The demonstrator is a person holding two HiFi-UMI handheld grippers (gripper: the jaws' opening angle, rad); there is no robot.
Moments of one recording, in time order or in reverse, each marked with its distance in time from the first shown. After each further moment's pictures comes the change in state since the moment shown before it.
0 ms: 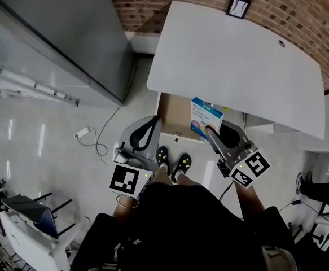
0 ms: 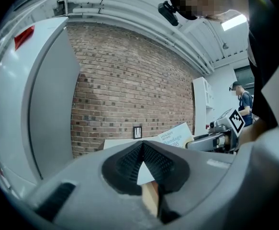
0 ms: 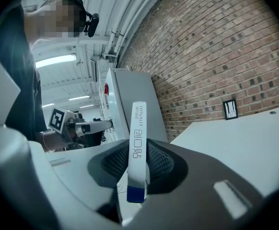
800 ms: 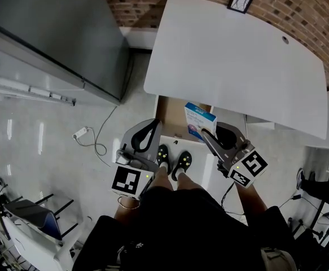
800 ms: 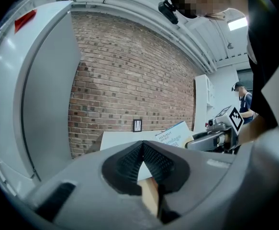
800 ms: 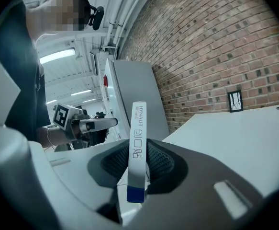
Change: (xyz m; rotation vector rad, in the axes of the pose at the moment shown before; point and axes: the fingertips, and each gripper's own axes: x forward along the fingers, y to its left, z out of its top) left arm 0.034 0.023 -0.038 -0.043 0.060 -0.022; right arm 0.032 -0.023 -0.031 0.003 0.103 0.033
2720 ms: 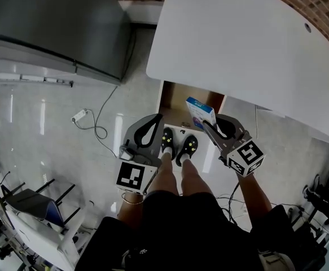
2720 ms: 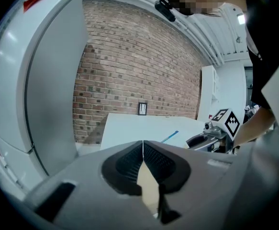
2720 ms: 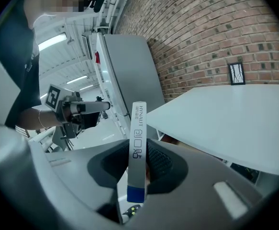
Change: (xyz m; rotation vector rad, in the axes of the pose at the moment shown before) left arm 0.025 0.037 -0.106 -0.051 0.123 0.036; right arm 0.056 -0.050 -0.126 0.027 0.203 -0.010
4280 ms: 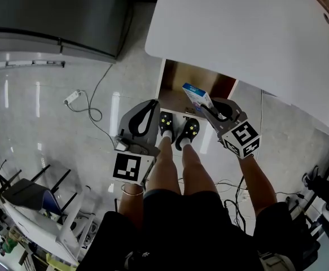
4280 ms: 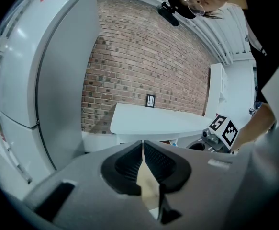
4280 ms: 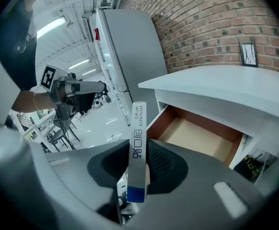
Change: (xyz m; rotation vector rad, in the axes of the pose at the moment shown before) left arm 0.011 0.034 -0.079 -0.062 0.034 0.065; right arm 0.062 -0.024 -0.097 -0.056 0.193 0.031
